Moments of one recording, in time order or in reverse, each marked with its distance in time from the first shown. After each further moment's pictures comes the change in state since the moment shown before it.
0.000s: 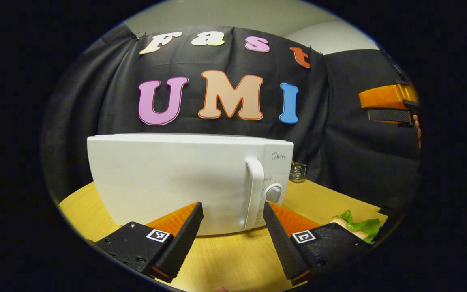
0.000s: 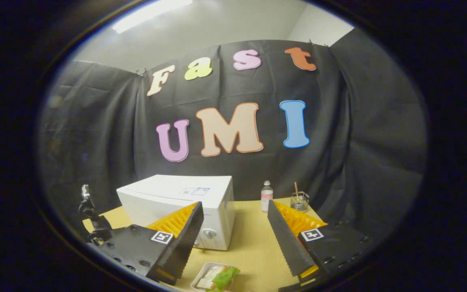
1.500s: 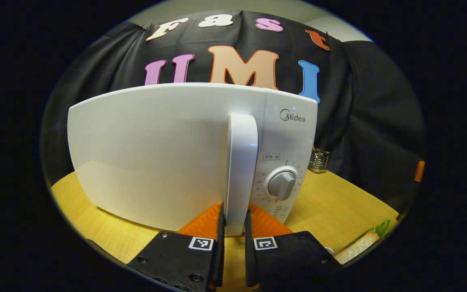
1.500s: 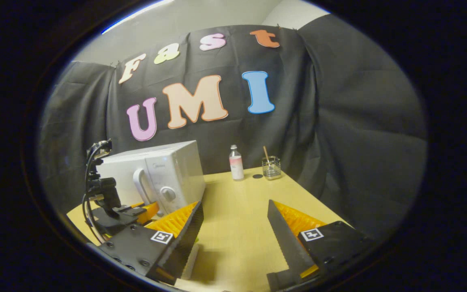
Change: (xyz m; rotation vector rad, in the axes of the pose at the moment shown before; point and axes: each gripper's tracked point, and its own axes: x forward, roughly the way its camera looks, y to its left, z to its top) left arm 0.070 -0.017 -0.044 -0.033 0.076 0.136; right arm -0.028 -0.081 -0.132 0.068 0.104 -0.159
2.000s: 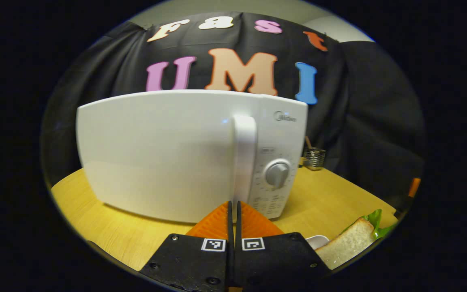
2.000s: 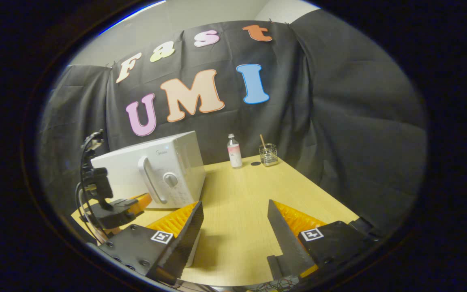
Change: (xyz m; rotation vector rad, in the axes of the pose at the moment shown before) left arm -0.043 0.017 0.004 -0.080 -0.068 0.022; right arm -0.033 -0.014 -0.032 0.041 0.056 -0.014
